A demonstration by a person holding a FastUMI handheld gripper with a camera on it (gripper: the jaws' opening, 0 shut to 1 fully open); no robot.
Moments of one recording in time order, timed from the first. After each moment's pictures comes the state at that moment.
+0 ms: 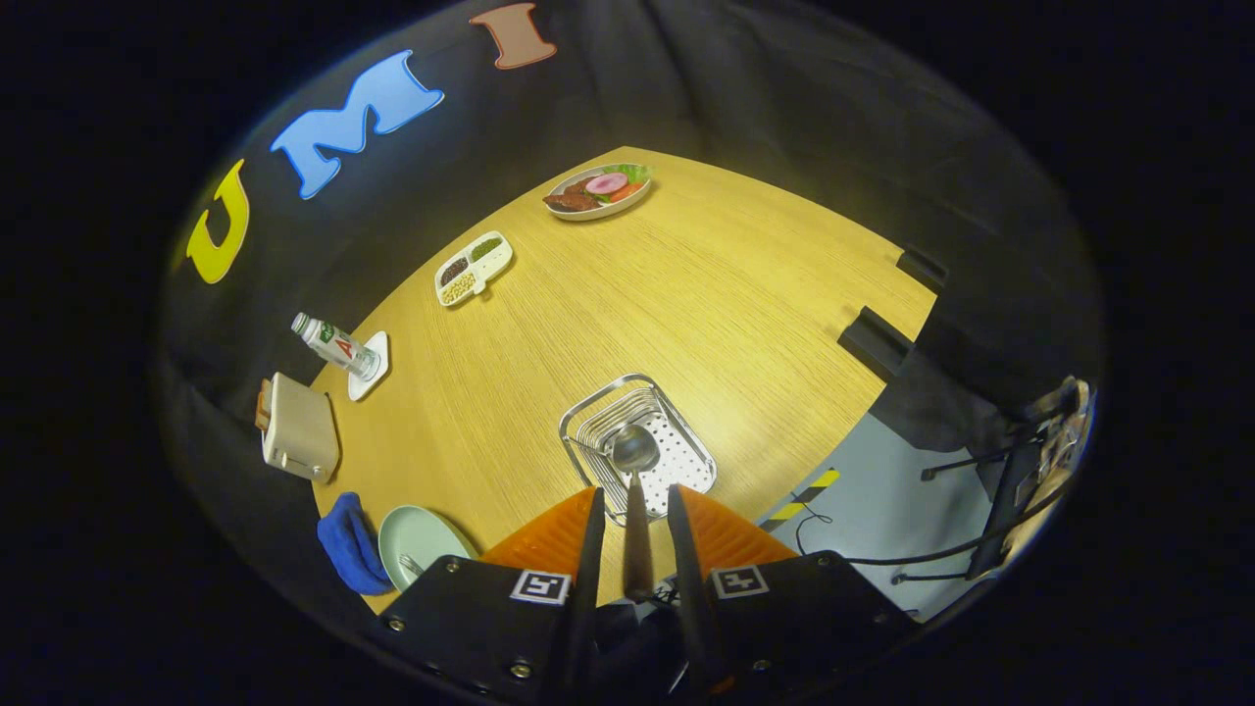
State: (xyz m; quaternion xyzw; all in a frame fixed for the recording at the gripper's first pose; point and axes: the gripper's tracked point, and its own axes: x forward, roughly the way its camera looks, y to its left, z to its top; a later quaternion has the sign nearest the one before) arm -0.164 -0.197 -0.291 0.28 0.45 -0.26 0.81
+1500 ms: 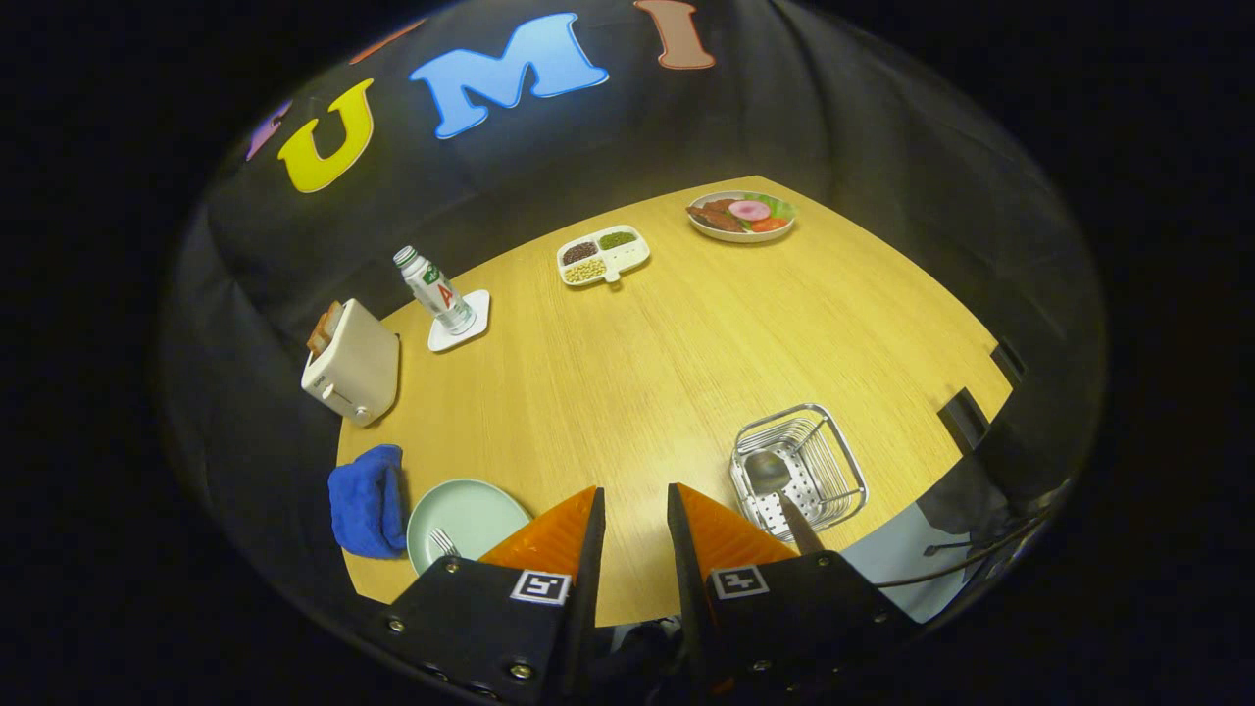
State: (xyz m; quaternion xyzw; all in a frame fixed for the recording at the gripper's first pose) arm -0.095 -0.107 -0.278 0.18 0.44 -0.13 0.87
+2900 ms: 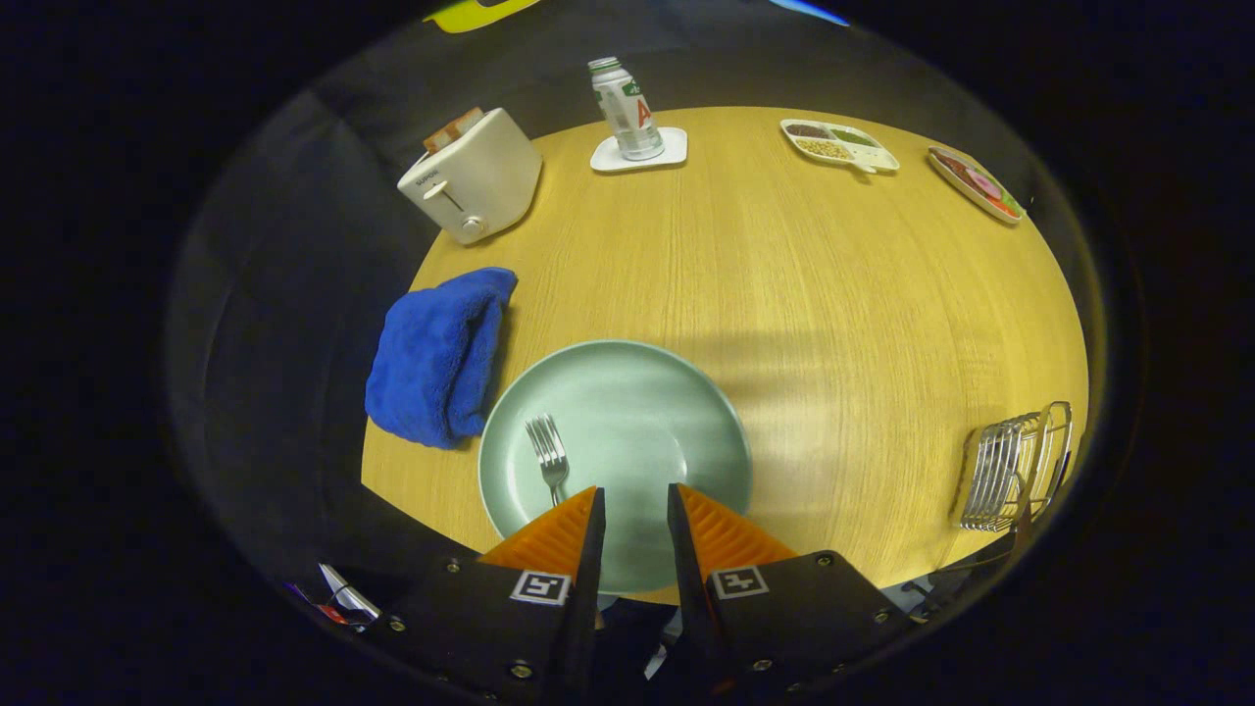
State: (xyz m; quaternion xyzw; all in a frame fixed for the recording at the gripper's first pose) arm -0.089 0.070 -0.362 0.11 0.60 0.09 0.79
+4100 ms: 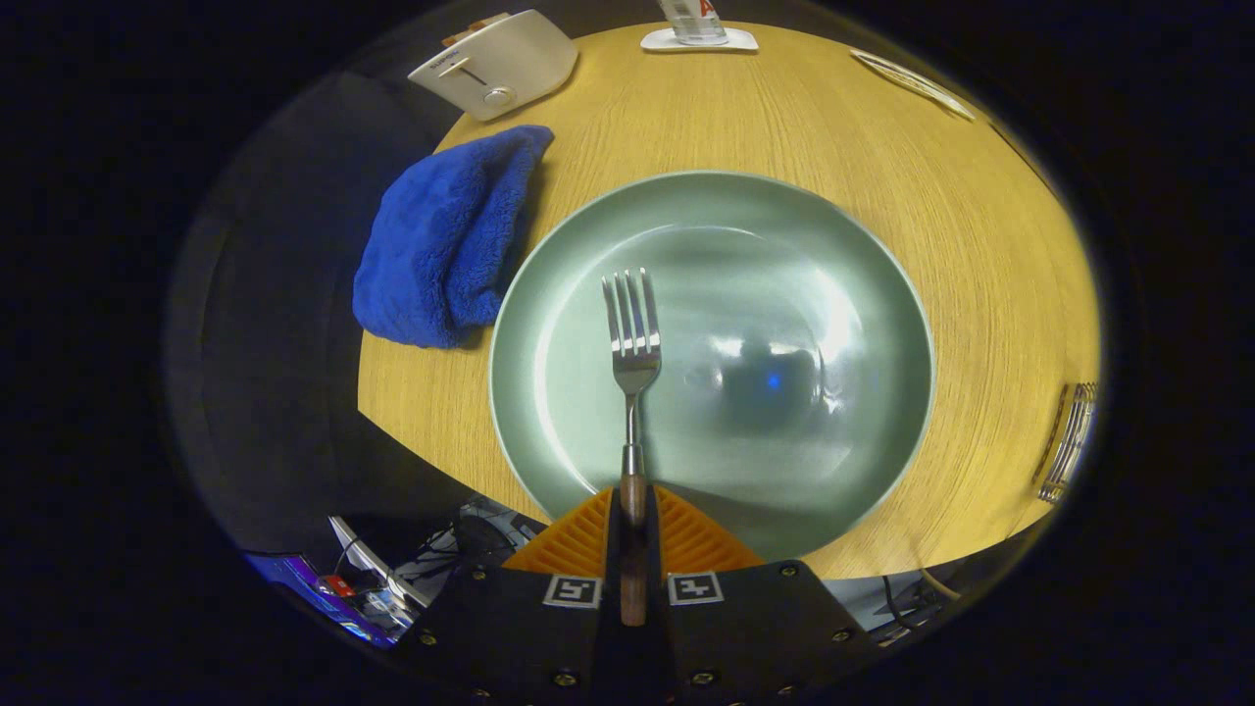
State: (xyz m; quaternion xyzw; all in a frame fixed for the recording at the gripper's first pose) arm -0.143 0.118 -0.419 0.09 0.69 0.15 0.70
